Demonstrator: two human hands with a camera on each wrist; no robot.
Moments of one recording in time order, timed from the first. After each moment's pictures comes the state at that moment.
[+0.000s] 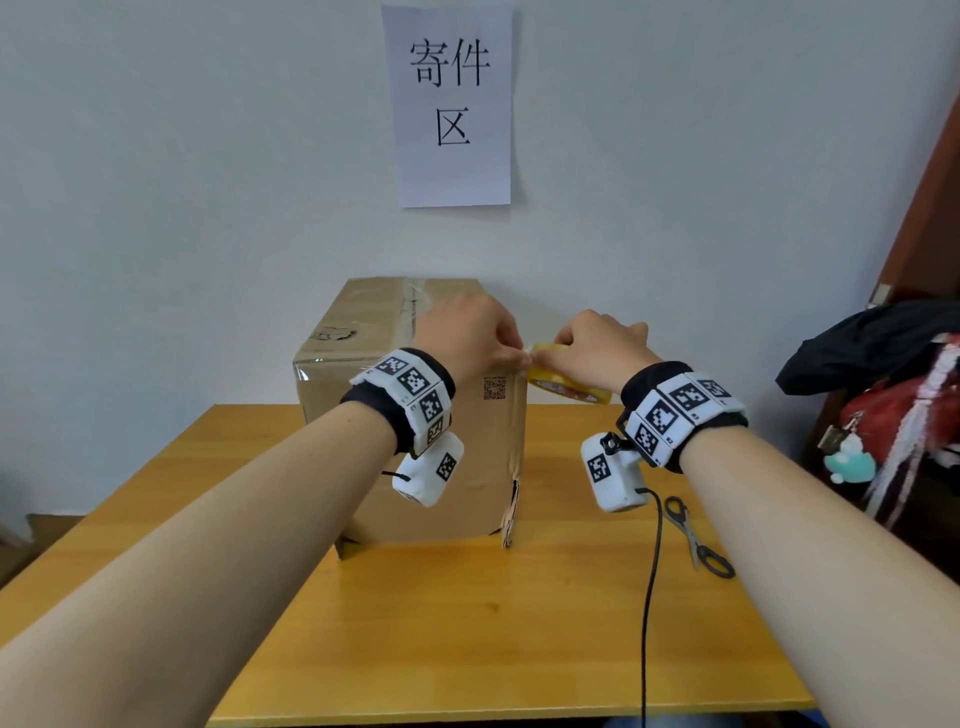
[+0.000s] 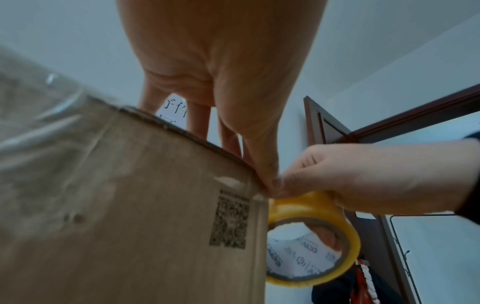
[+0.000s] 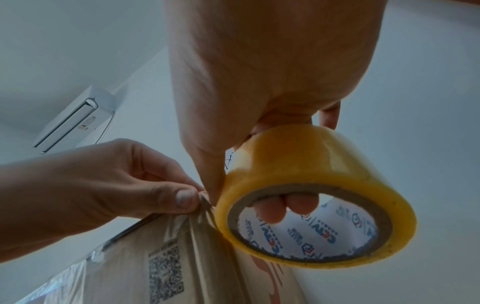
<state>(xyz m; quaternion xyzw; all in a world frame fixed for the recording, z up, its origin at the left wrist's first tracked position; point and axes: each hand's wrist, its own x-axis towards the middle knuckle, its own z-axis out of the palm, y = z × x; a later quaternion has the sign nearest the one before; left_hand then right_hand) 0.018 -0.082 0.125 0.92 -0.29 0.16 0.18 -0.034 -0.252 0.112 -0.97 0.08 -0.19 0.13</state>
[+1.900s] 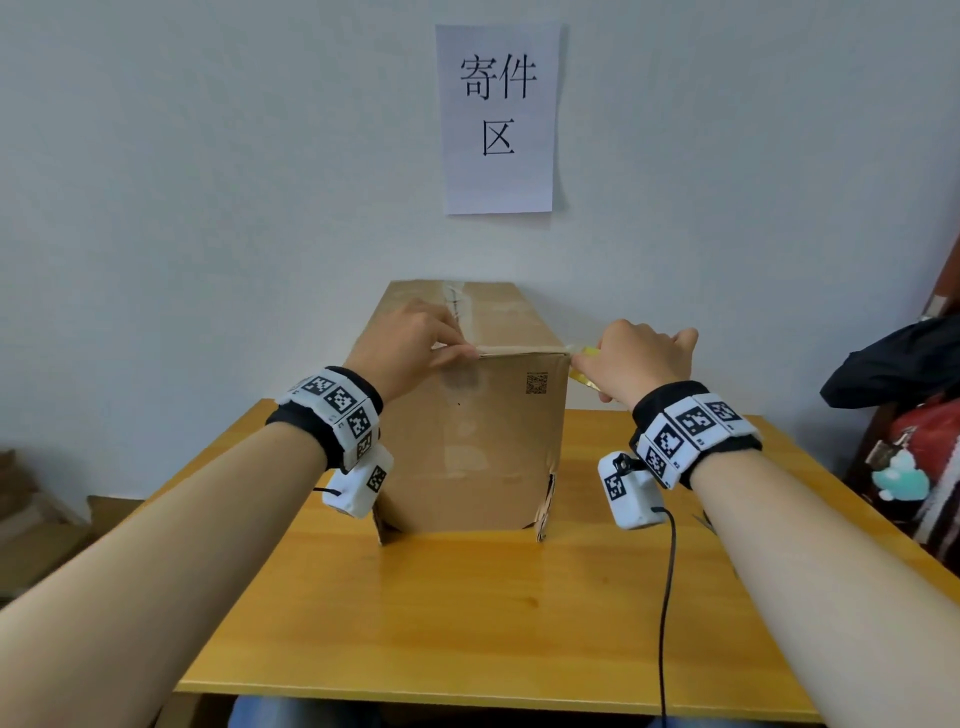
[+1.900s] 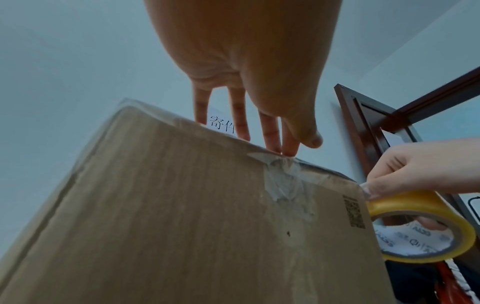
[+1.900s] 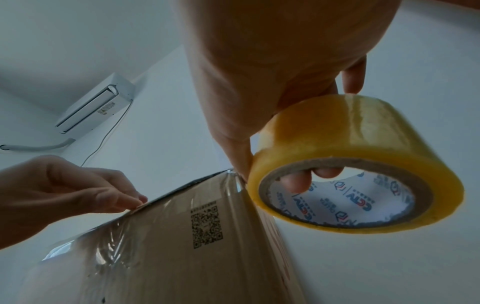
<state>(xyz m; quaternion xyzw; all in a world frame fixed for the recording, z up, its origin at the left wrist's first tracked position) 0.033 0.035 0.104 0.87 -0.39 0.27 0.17 -0.037 -0.225 0.099 -0.96 0.17 -0.23 0.00</state>
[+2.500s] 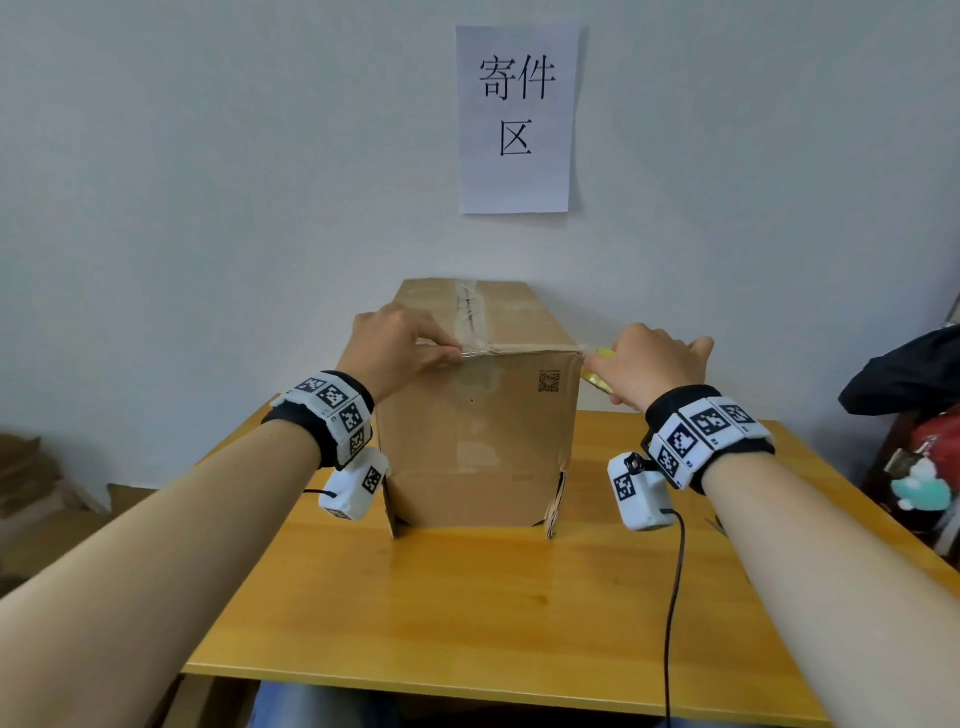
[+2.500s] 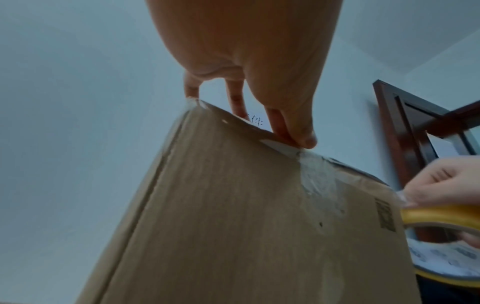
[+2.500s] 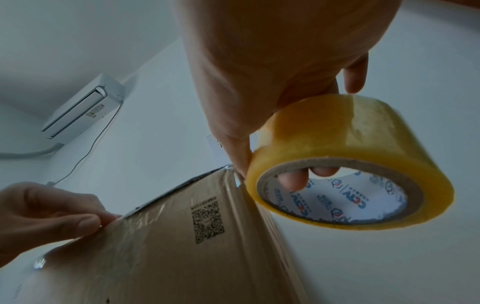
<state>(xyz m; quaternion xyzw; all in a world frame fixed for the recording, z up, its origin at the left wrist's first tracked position) 0.044 0.060 0.091 0.88 -0.30 0.29 0.24 -0.038 -0.223 0.096 -0.96 0.17 -0.24 0.04</state>
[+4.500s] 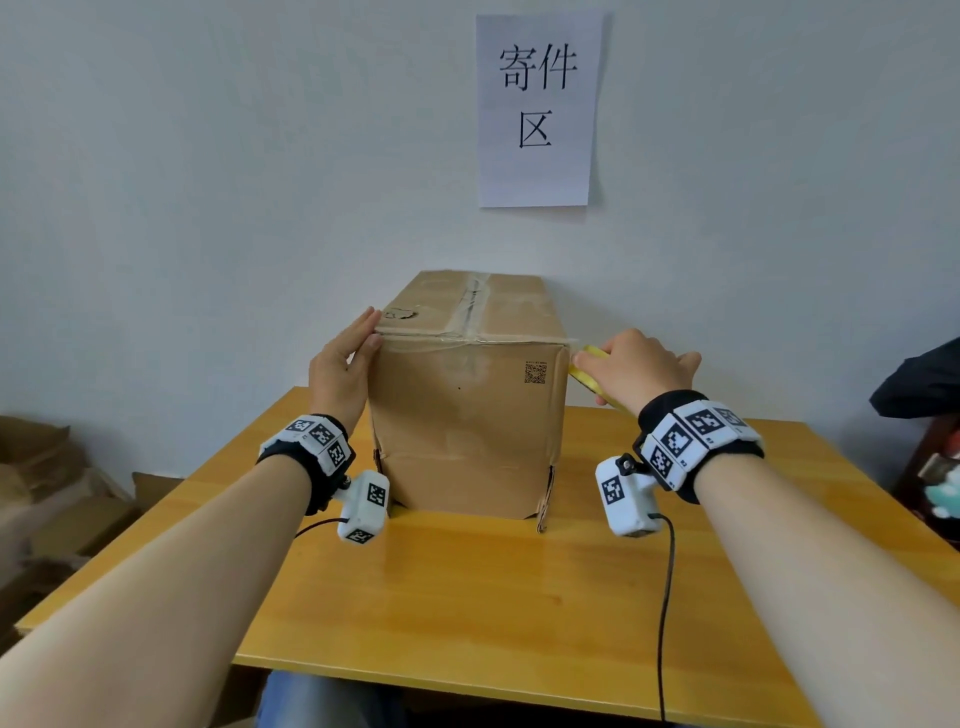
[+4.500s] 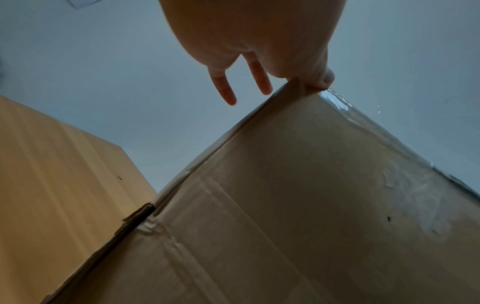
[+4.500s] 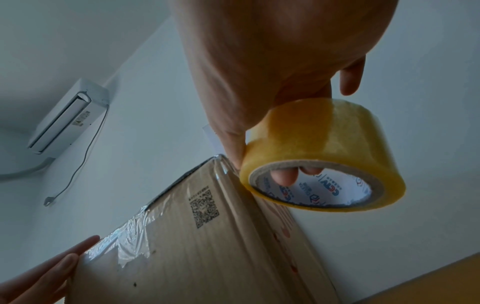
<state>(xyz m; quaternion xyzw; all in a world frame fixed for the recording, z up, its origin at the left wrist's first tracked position) 0.058 0.109 0.029 0.74 -0.15 0.31 0.58 -0.015 -0.205 0.079 -0.95 0.16 -0.22 0.14</state>
